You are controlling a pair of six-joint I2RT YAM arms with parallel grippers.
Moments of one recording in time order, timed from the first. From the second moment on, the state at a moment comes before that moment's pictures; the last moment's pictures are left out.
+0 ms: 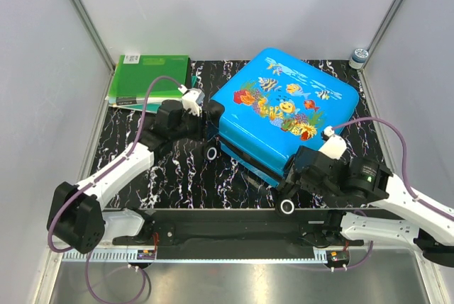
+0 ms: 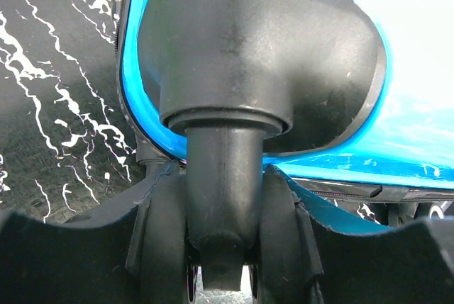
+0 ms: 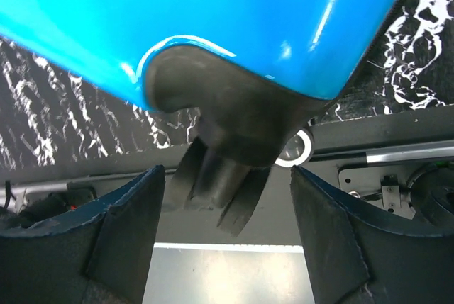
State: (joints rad) left arm -0.48 1.23 0.84 -0.10 0.26 -0.27; right arm 1.12 0.86 1.13 -1.33 0.48 1.35
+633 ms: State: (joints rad) left arm -0.47 1.18 0.72 0.07 0.31 -0.28; right arm 1.10 1.01 1.06 -1.33 0.56 1.37
